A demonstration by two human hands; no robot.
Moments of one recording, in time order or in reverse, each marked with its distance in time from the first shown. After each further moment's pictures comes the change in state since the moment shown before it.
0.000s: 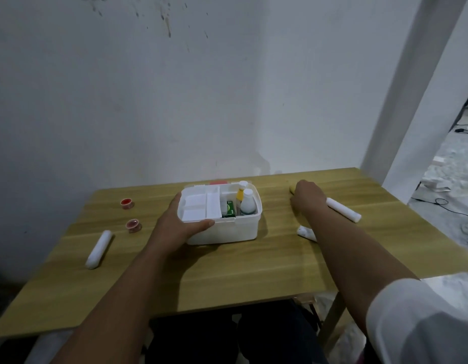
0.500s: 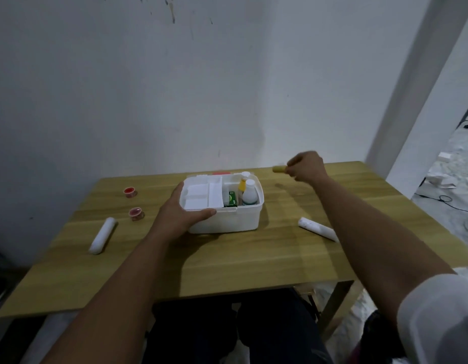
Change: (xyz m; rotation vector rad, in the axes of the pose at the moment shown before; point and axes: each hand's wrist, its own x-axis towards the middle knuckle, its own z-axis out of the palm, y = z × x) left_hand -0.003 -0.001 -0.002 0.034 0.010 -0.028; right_hand 0.003 -0.020 -0.049 0.594 0.019 -0.053
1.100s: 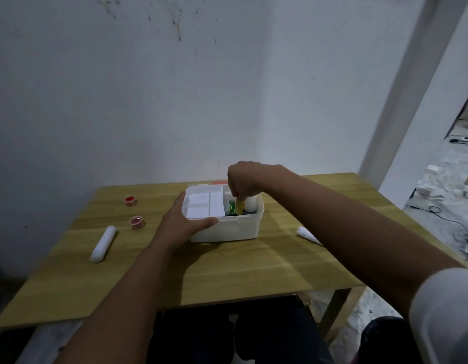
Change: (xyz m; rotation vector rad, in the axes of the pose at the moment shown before) left_hand 0.003 -0.002 0.002 -0.032 -0.020 0.002; right_hand -0.072 -0.141 0.049 -0.907 -0.476 -0.609
